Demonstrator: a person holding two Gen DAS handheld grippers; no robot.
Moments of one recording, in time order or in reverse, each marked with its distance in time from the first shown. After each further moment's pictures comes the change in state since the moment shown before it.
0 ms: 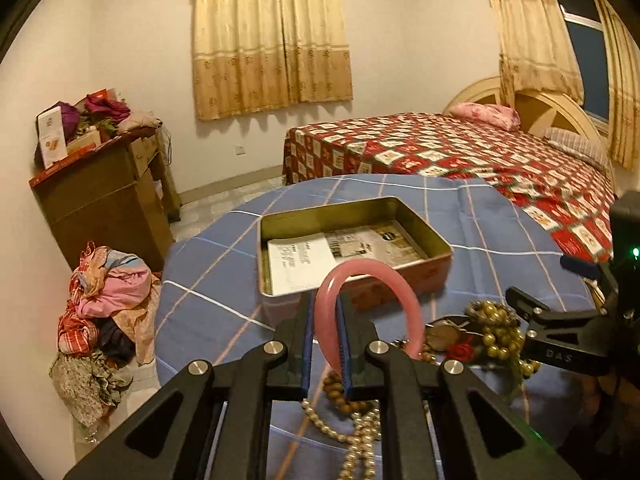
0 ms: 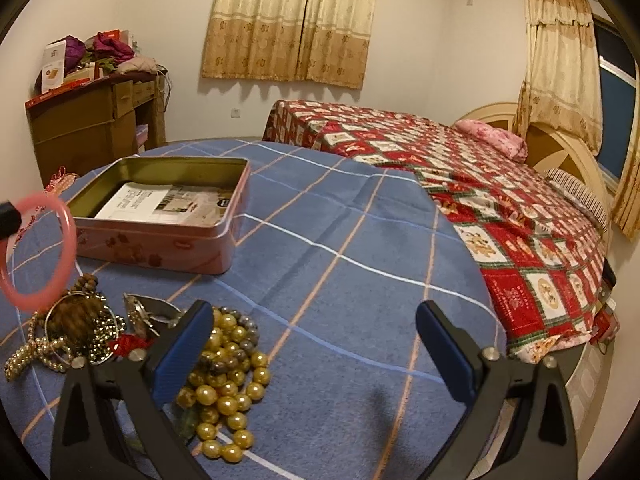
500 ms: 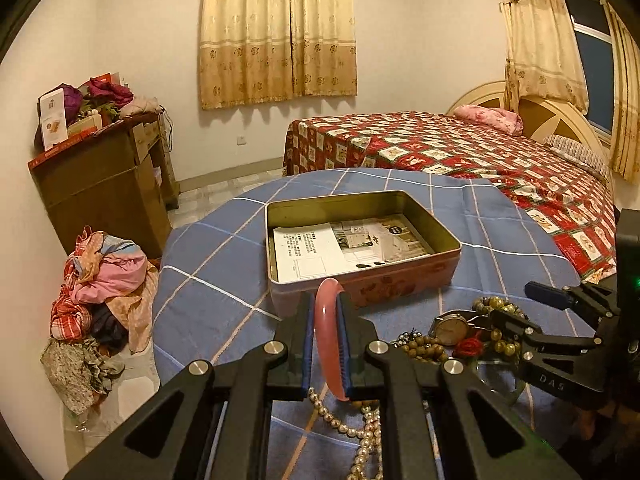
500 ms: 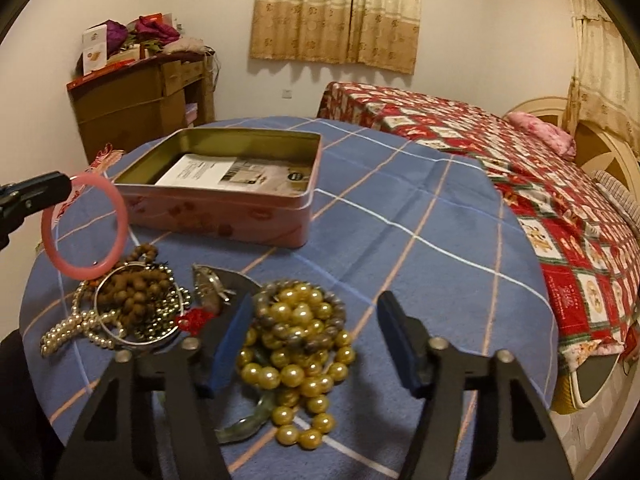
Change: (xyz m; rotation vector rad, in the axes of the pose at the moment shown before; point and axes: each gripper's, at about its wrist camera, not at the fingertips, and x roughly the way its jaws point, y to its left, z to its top) left arm 0.001 0.011 -0.009 -0.036 0.017 -0.022; right arm -0.002 0.032 -0.010 -0.063 0.049 0.172
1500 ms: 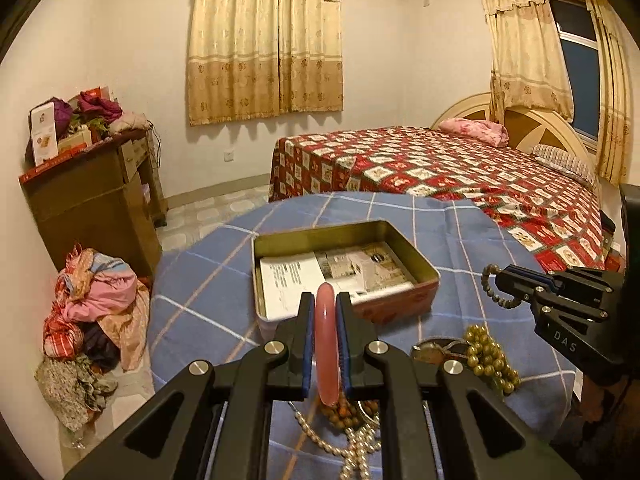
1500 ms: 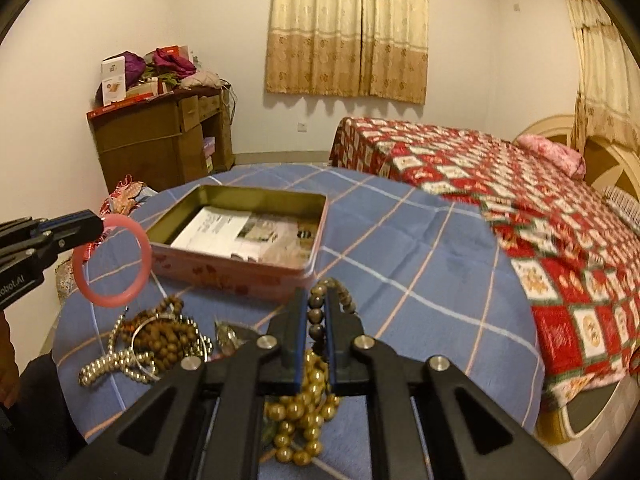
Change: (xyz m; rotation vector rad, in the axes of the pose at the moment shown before) left arm -0.015 -0.001 0.026 0.020 -0.060 -0.043; right arm -0.027 -0.008 0.039 -0.020 -0.121 0.043
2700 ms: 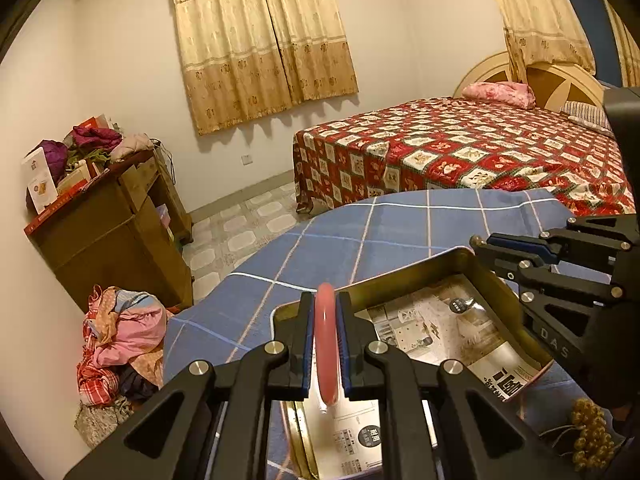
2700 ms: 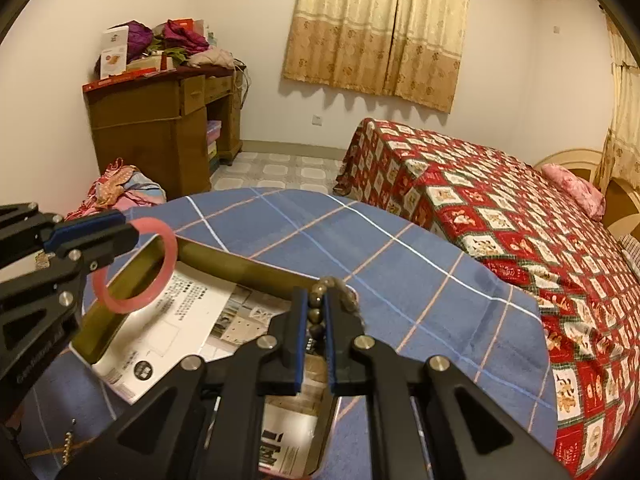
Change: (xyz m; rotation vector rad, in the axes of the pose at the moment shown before) left arm 0.134 0.007 0.059 0.133 0.064 0.139; right arm 0.118 0.018 0.078 -0.095 0.056 0.007
